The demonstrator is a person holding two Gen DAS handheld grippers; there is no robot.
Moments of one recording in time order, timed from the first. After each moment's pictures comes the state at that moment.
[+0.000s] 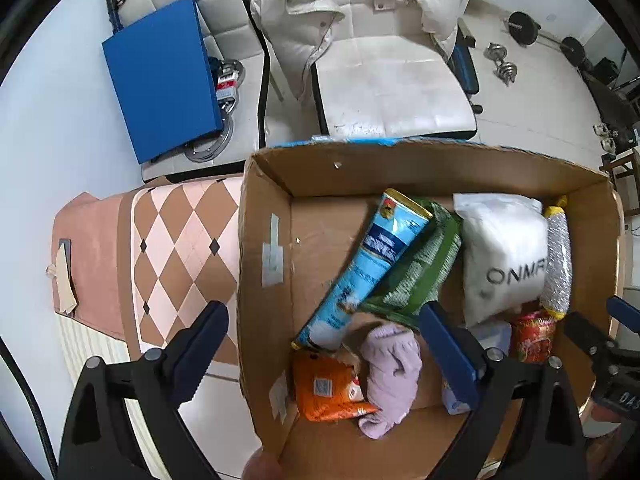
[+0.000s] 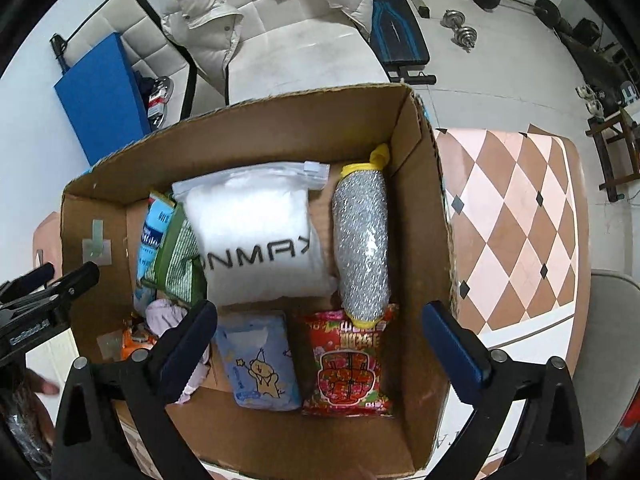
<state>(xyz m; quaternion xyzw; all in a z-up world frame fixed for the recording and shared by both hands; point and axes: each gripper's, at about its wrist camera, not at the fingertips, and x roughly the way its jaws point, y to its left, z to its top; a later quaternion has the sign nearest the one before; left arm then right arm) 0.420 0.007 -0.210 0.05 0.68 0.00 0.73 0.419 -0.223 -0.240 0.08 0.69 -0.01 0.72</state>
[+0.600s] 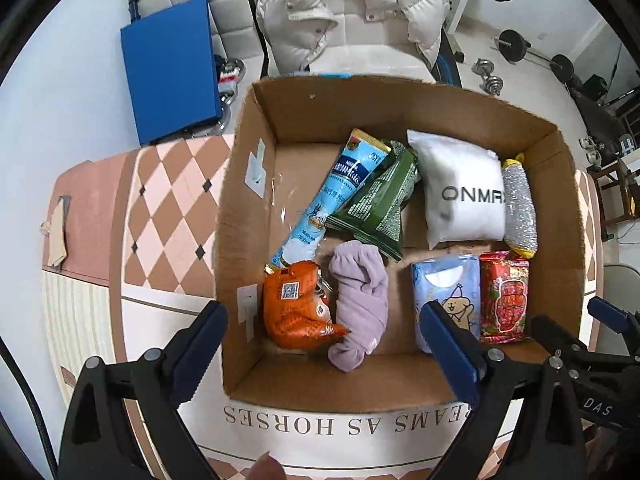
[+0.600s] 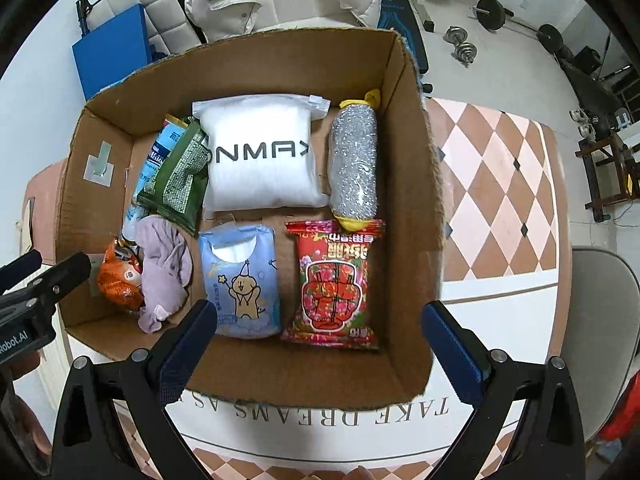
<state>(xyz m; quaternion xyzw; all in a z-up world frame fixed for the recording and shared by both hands) 0.333 -0.003 -0.183 0.01 0.65 0.00 0.76 0.334 -0.210 -0.224 0.03 0.68 0.00 0.73</state>
